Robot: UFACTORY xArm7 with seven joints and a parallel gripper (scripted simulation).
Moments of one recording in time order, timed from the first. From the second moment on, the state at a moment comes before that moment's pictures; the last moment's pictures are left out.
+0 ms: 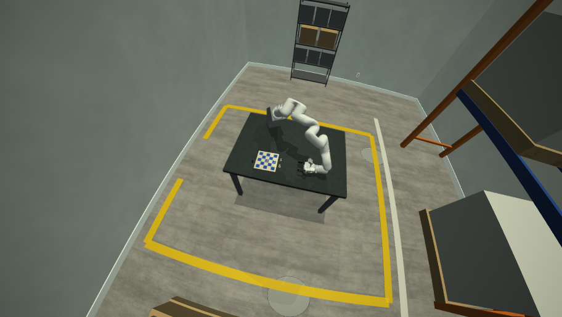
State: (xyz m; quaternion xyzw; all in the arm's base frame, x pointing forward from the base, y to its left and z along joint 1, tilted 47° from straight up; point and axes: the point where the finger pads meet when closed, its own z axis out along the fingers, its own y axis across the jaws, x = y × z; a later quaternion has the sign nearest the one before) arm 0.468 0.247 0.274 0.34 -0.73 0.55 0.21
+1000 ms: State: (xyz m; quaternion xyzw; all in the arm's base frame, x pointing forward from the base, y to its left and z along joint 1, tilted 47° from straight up) arm 0.411 0.223 0.335 0.34 -0.73 0.55 0.21
